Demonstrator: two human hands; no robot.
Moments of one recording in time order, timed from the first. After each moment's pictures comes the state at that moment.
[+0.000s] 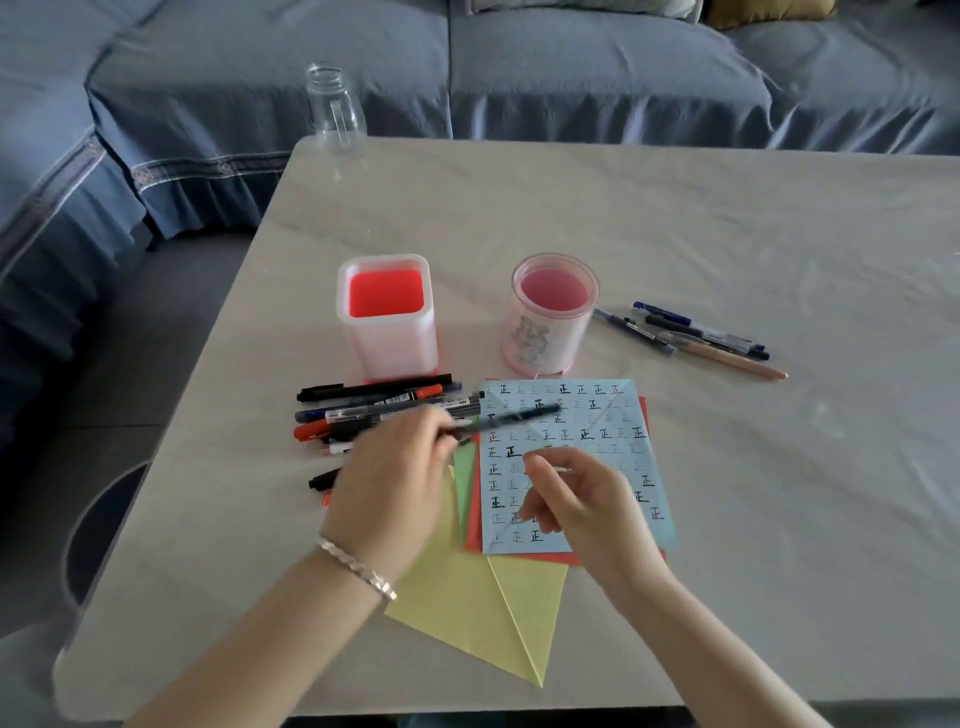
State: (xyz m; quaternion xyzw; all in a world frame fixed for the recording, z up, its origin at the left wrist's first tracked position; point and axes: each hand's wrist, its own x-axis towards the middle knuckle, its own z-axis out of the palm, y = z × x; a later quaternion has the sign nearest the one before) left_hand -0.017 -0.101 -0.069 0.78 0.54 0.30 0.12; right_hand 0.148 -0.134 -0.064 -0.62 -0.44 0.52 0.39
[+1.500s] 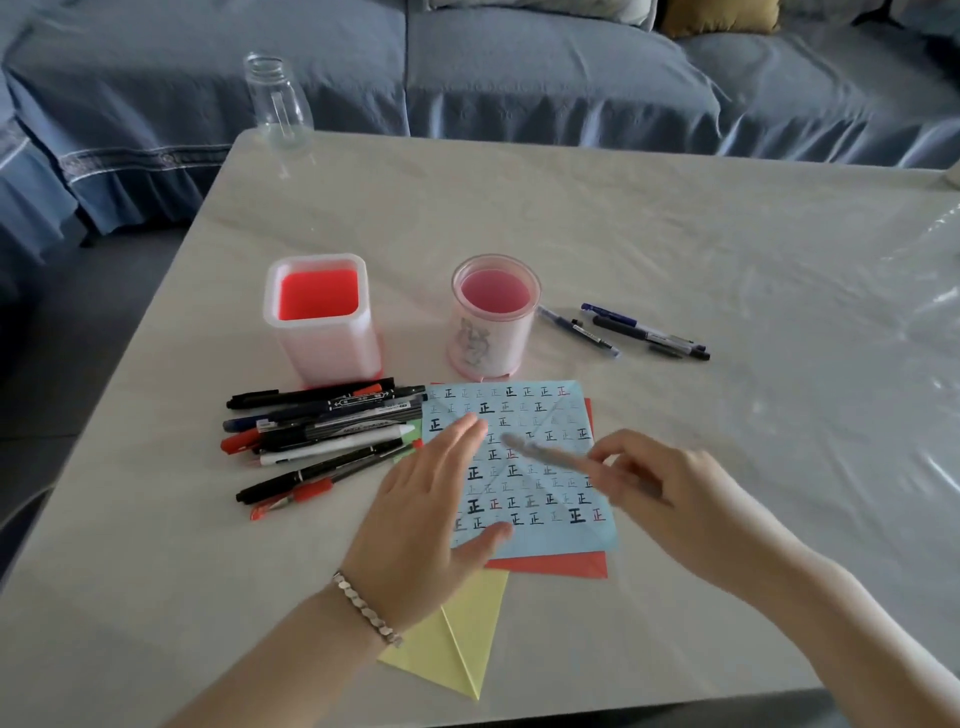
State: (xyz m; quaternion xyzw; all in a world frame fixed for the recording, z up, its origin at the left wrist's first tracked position) left_hand 0.033 -0.117 -0.098 0.84 0.45 0.25 0.14; right_hand 0.252 -0.138 -0.023 -0.66 -0.67 0.29 0.15
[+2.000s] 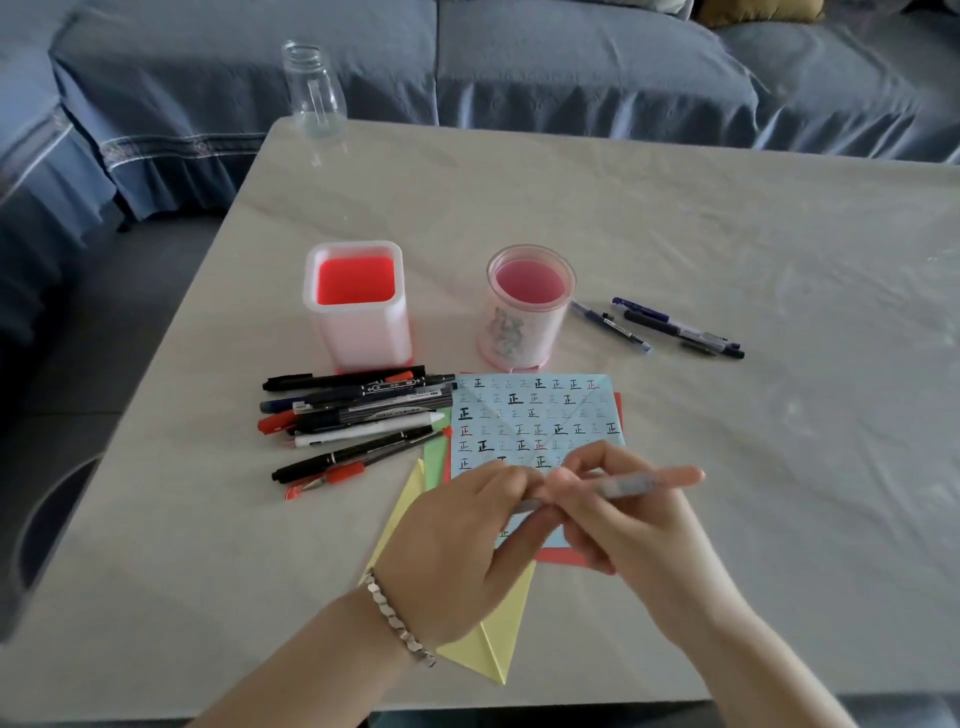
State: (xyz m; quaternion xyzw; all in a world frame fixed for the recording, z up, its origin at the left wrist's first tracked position) left_hand 0.034 -0.133 -0.064 0.83 0.40 0.31 0.24; right_hand 0.180 -0.153 -0.022 -0.57 -0.41 0.58 0.42
